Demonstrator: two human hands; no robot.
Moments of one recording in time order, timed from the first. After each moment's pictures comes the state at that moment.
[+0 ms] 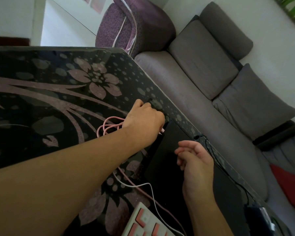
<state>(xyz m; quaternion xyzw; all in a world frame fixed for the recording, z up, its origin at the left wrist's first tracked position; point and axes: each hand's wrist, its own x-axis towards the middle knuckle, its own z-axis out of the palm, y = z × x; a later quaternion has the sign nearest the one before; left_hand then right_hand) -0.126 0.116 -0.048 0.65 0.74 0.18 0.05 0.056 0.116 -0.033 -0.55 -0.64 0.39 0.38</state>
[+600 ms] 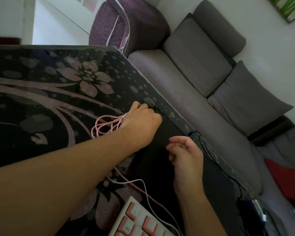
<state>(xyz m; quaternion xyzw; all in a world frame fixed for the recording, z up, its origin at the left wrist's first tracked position) -0.112 0.119 -0.044 0.67 0.73 0.16 0.05 0.053 0.113 -0.030 -0.55 -0.64 0.39 0.36</state>
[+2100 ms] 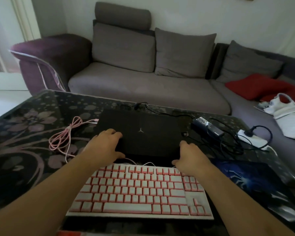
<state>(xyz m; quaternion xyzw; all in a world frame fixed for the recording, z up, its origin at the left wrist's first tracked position) 0.010 0.002 0.006 0.72 0.68 0.02 0.13 0.286 0.003 0.008 -0.73 -0.66 0.14 -0.01</state>
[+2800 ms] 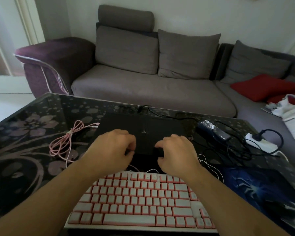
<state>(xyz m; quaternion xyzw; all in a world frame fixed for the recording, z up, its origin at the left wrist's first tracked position) 0.019 -0.015 0.037 0.80 0.59 0.10 0.06 0.239 0.014 0.018 -0.53 -0.84 -0.06 0.05</state>
